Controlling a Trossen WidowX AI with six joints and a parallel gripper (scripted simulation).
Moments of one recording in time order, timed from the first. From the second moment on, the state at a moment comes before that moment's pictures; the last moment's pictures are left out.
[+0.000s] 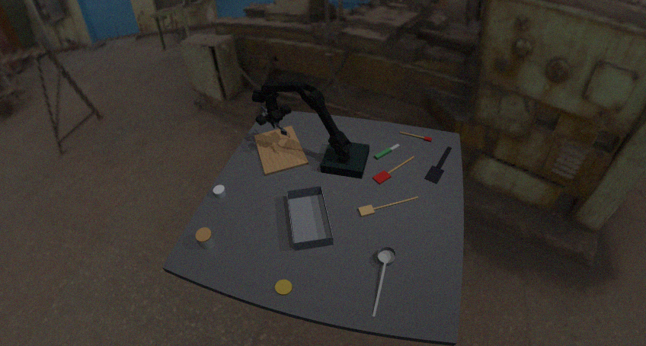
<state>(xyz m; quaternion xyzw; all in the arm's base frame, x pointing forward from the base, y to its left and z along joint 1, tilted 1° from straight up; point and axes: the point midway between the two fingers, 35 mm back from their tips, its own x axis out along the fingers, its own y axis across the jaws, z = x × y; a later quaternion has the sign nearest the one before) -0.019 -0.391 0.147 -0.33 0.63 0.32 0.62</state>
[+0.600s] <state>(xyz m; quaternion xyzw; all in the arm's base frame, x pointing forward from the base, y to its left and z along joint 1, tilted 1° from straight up) -0.020 -0.396 0.126 -0.33 0.63 0.32 0.62</state>
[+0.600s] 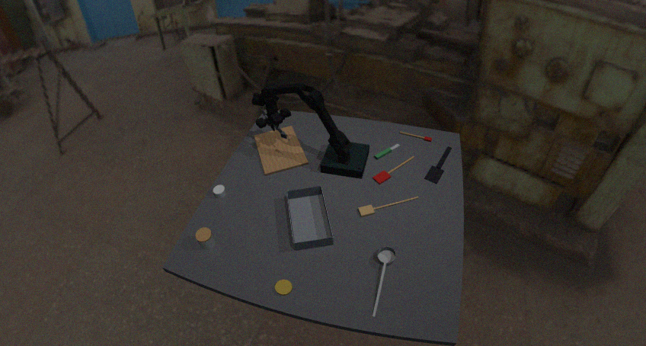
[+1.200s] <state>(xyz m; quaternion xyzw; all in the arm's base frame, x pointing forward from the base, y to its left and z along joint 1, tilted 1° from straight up) -0.020 -0.399 0.096 -0.33 0.63 0.32 0.62</state>
